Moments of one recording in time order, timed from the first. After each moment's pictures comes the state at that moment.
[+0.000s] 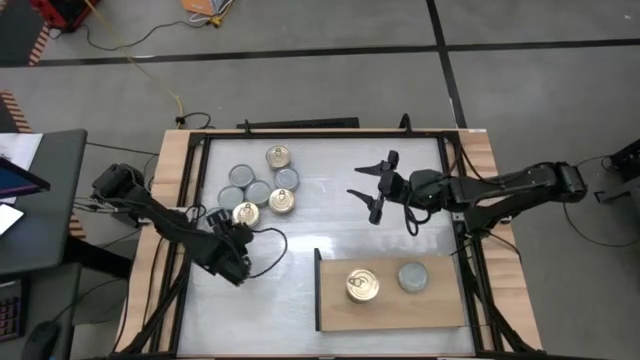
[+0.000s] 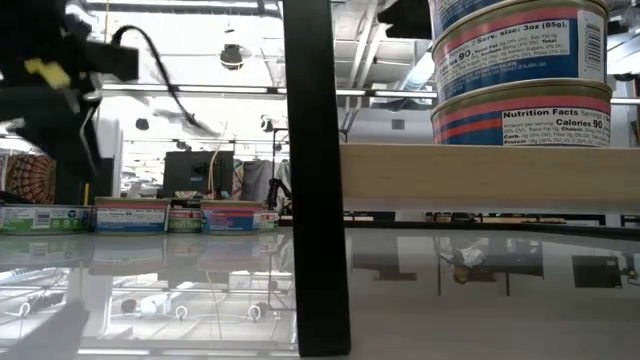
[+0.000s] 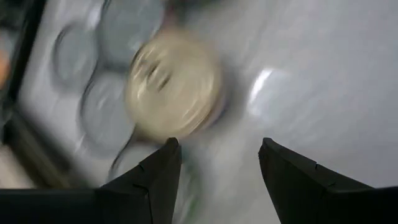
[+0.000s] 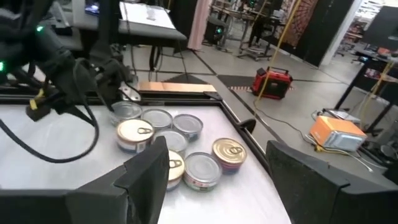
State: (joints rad) left arm -0.57 1.44 0.88 -1.19 -0.56 -1.09; right arm 0.07 1.12 0.81 0.14 0.45 -0.14
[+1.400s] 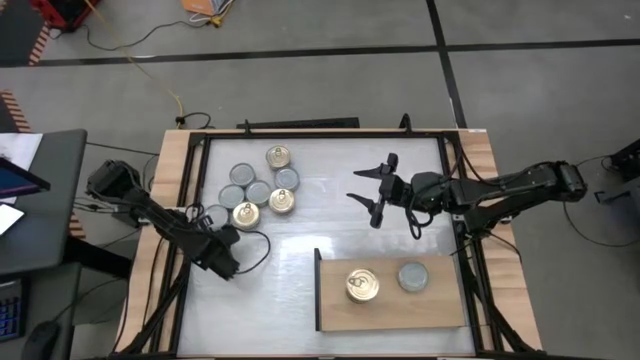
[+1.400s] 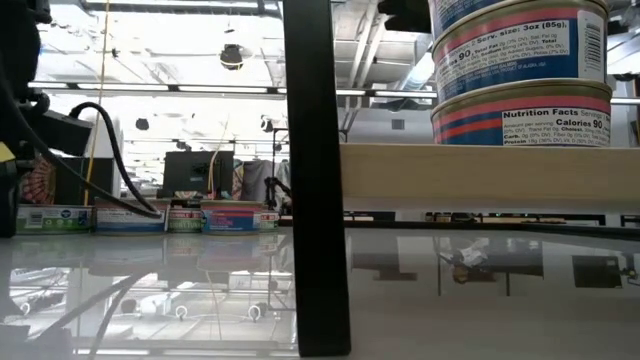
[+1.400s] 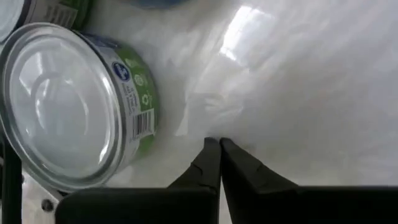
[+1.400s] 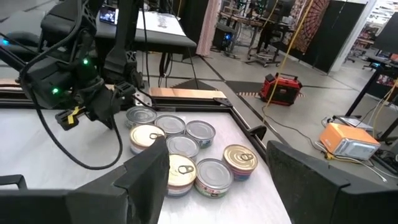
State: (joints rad) left arm -0.60 1.36 0.60 -0.95 -0.27 -1.13; right arm 0.10 1.12 0.81 0.16 0.44 -0.14
